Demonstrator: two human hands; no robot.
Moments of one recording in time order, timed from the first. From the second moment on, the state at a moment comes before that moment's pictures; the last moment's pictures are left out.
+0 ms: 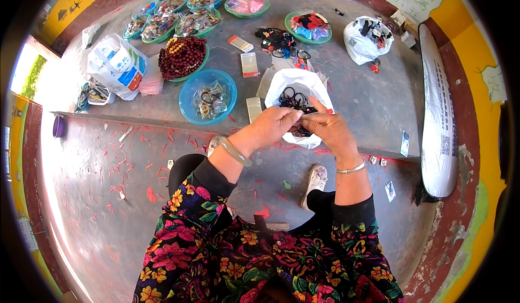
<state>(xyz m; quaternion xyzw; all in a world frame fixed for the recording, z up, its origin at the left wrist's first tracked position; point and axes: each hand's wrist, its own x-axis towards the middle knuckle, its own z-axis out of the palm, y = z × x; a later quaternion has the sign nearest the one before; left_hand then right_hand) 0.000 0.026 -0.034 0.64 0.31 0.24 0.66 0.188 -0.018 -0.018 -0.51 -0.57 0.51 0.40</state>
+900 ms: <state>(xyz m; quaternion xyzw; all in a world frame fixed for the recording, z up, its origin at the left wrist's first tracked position) -0.004 0.027 -0.034 0.40 0.29 0.25 0.83 0.192 -0.019 -0.009 -0.50 -0.60 0.52 0.35</state>
